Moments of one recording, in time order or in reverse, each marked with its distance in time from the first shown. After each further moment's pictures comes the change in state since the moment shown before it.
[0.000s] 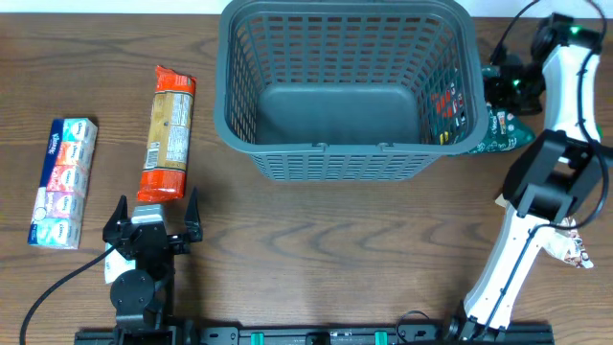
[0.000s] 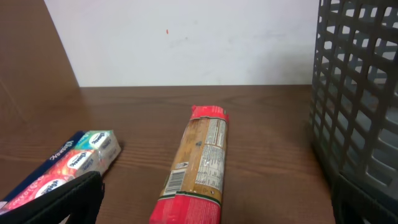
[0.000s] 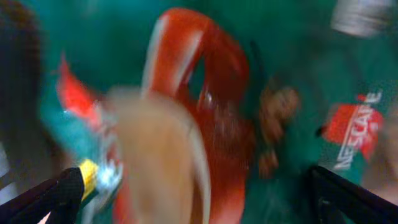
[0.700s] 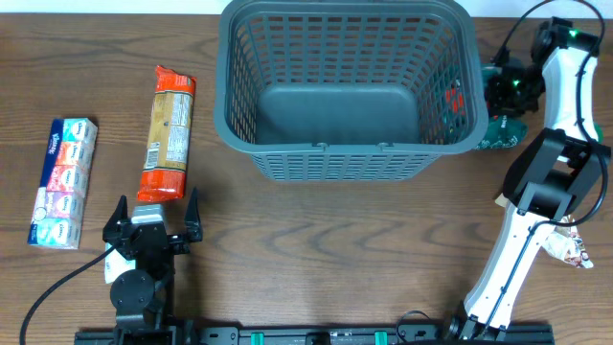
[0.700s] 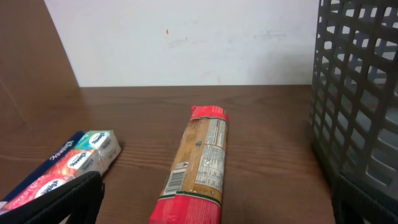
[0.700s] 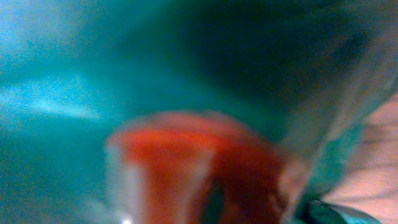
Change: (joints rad) left arm 0.000 0.000 0.000 0.000 0.000 0.000; right arm -0.019 0.029 0.044 0.005 -0.025 0.090
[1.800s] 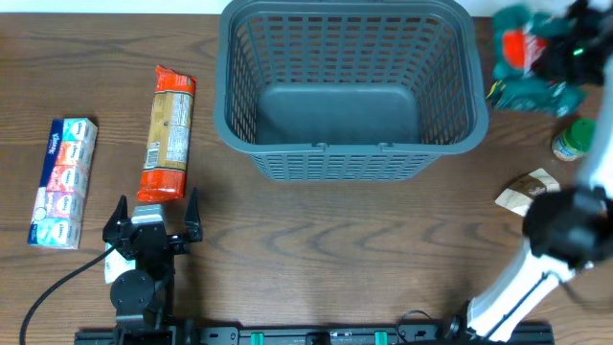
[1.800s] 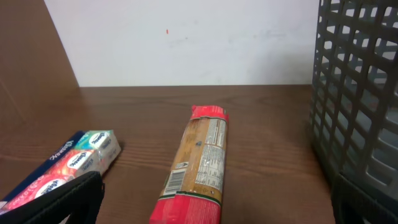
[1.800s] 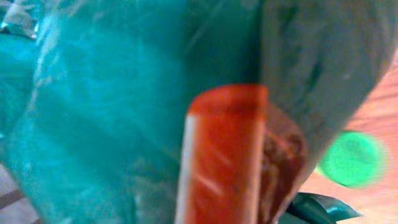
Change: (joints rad) left arm 0.000 0.000 0.000 0.000 0.000 0.000; right arm -0.047 -0.459 -0.028 0.050 0.059 0.178
